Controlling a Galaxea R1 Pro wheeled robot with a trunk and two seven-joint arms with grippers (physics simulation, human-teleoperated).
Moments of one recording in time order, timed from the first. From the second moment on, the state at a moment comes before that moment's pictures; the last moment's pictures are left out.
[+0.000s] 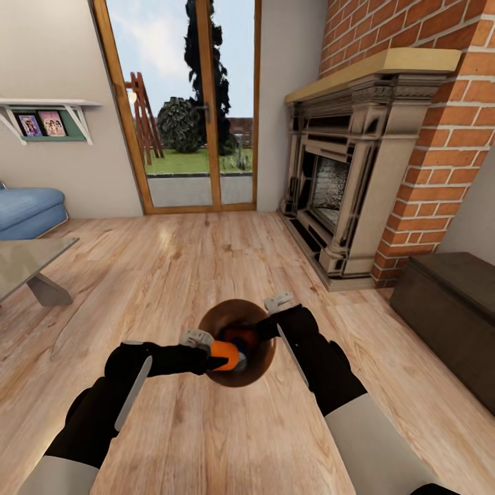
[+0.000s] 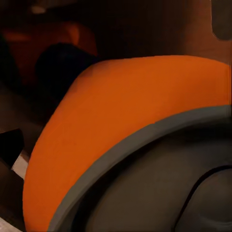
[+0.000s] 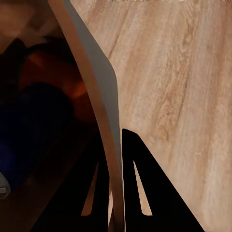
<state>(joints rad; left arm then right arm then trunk) -0.51 0.07 -0.14 -1.36 0.04 0.91 -0.69 -0.75 0.17 0.32 -1.18 0.19 1.05 0.12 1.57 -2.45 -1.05</state>
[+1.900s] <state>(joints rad) -0.47 0.27 0.26 -1.52 0.04 0.91 -1.14 -0.75 0.17 0.32 -1.19 0.17 1.05 0.13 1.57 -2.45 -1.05</state>
